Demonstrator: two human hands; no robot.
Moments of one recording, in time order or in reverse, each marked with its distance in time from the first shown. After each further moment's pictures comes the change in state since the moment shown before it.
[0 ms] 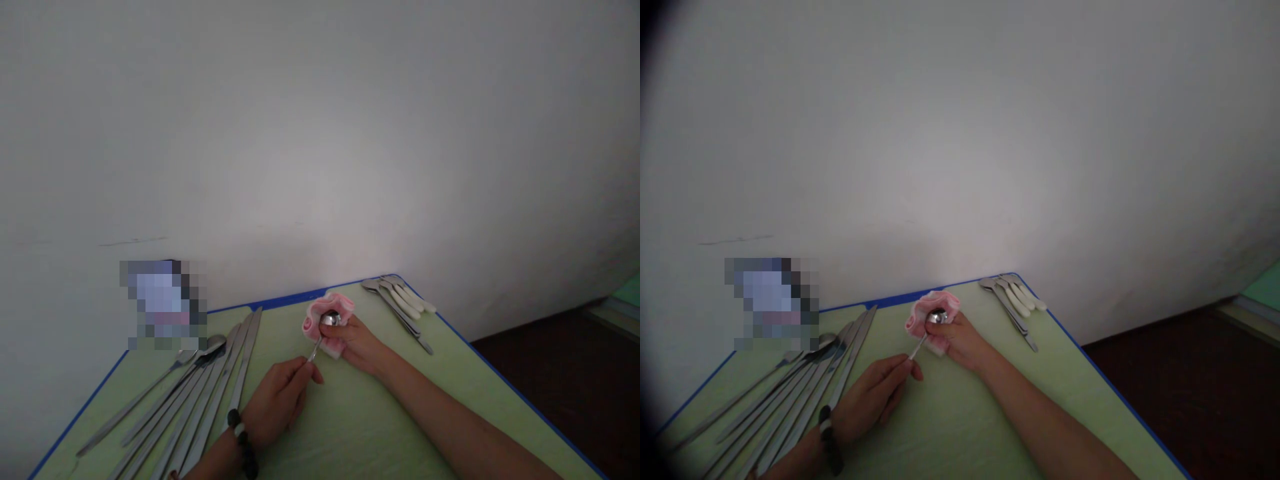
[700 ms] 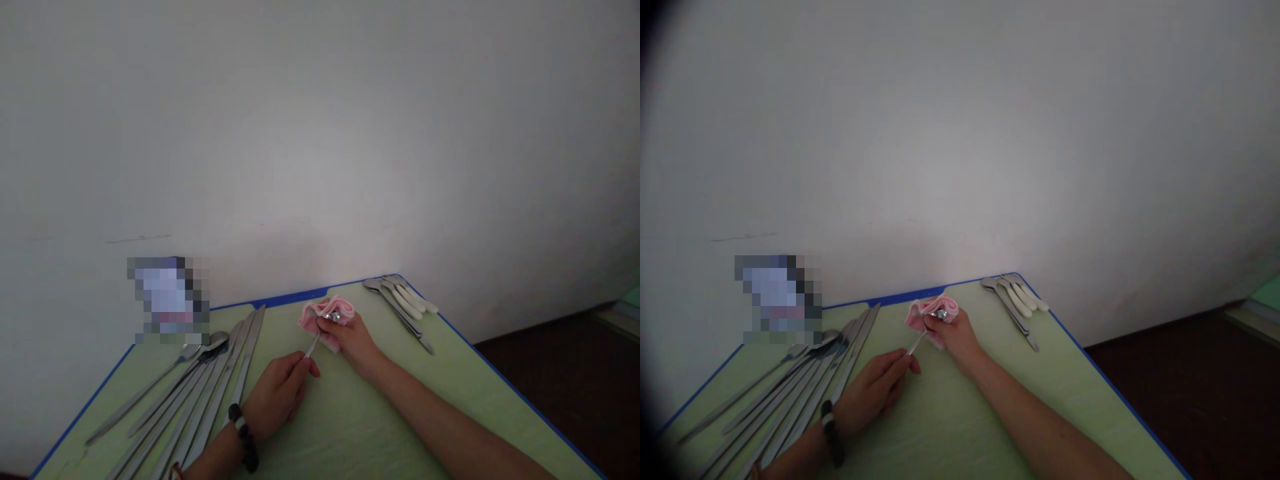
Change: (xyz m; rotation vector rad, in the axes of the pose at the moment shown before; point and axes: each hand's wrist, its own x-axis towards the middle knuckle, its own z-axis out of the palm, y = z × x) left_hand 0.003 -0.005 -0.001 0.034 0.042 0.005; right_hand 0.005 0.015 -0.001 -0.142 0.282 -0.115
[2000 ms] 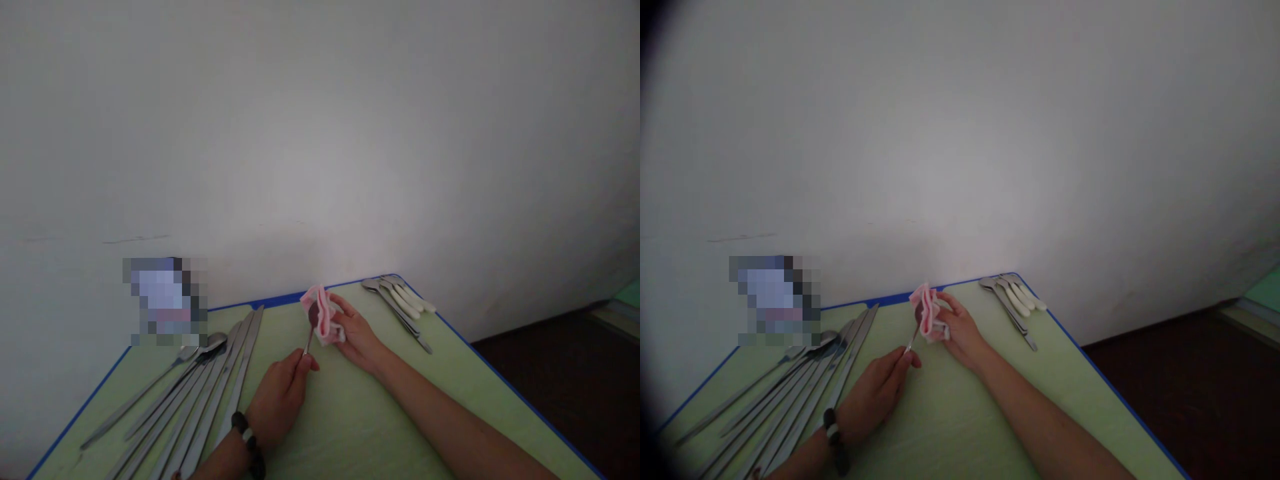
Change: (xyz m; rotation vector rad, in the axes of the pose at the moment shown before) left_hand -0.004 0.010 0.006 0.360 0.147 0.099; right_hand 0.004 -0.009 -0.004 0.145 0.009 0.151
